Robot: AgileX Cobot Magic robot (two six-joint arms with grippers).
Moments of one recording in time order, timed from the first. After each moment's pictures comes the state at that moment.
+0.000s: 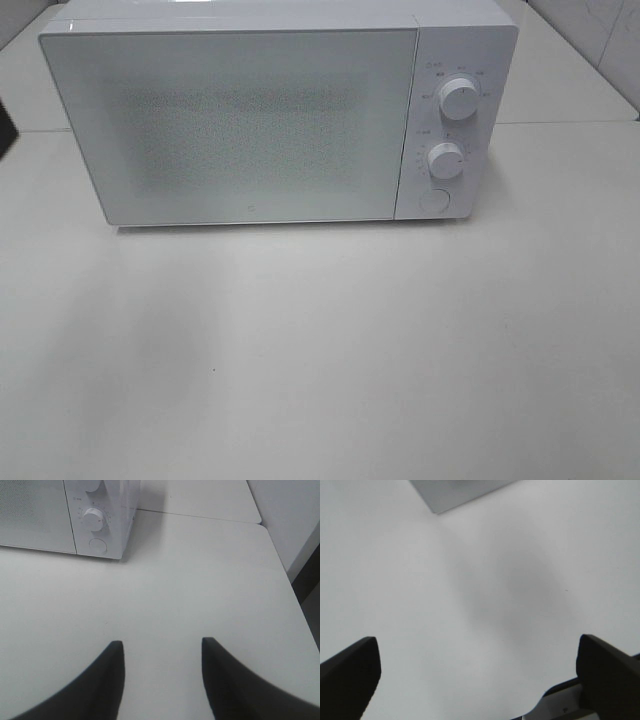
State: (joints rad) left arm -0.44 1.21 -1.23 0.08 1.21 -0.05; right arm 0.05 0.00 -0.49 -0.07 0.97 -0.05
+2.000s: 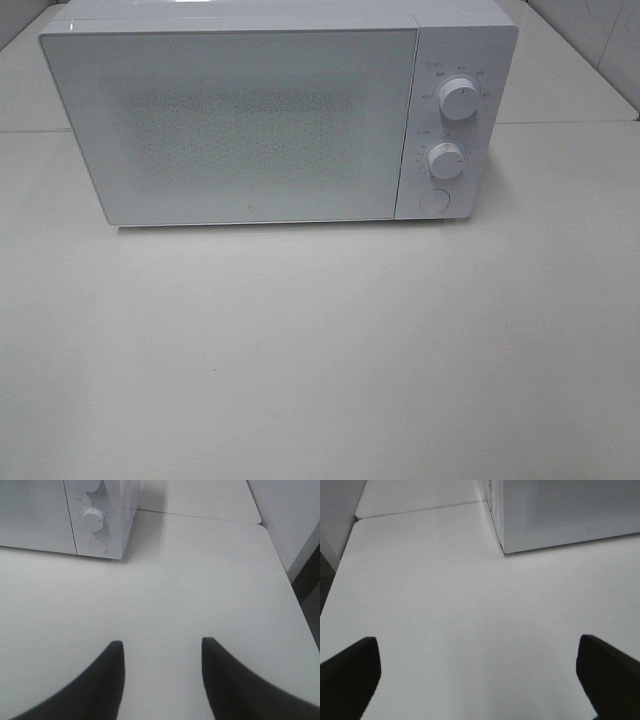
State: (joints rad) left arm -0.10 0.01 -0.50 -0.01 1.04 0.10; right arm 0.05 0.00 -0.49 -0.07 0.97 -0.05
